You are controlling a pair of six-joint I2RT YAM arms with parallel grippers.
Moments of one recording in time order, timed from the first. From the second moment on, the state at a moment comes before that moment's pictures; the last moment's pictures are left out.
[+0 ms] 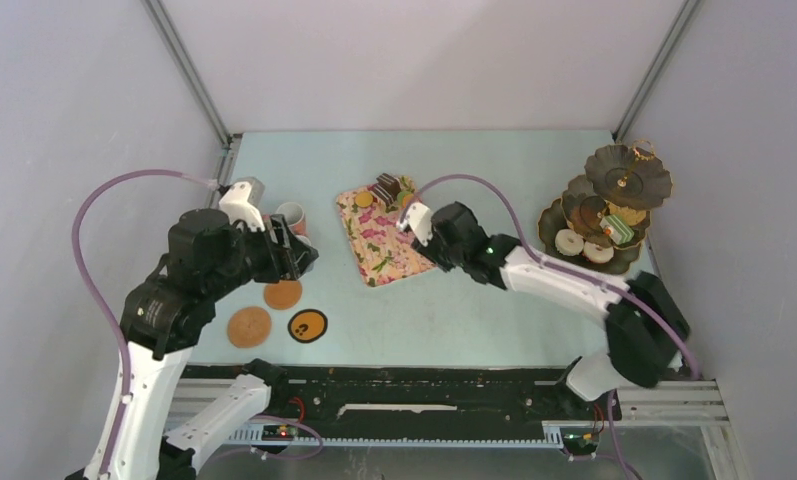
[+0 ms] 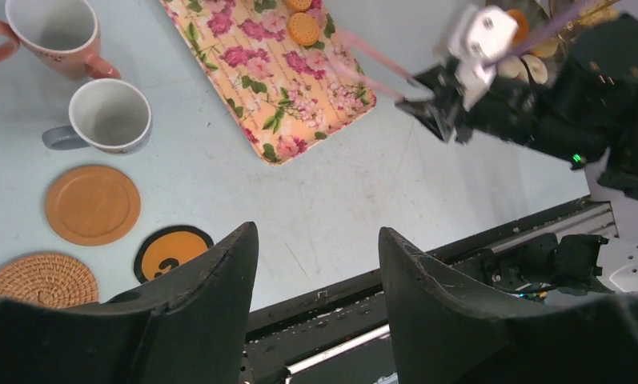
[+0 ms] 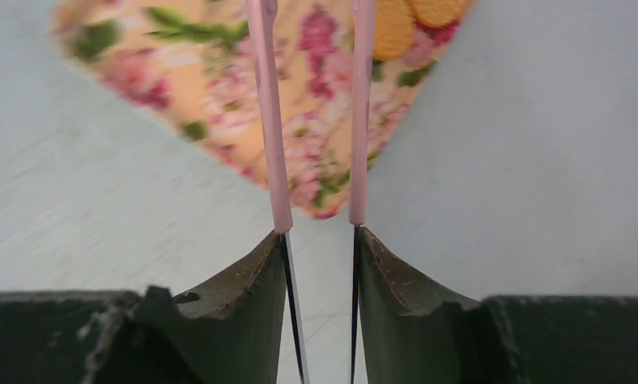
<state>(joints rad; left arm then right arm) -0.36 0.81 1.35 -1.08 0.12 -0.39 0.83 1.44 0.98 -0.24 0.08 -0.31</state>
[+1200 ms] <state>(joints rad) -0.36 0.86 1.23 -0.99 0.14 -0.50 0.70 2.15 1.69 -0.45 0.15 -0.21</state>
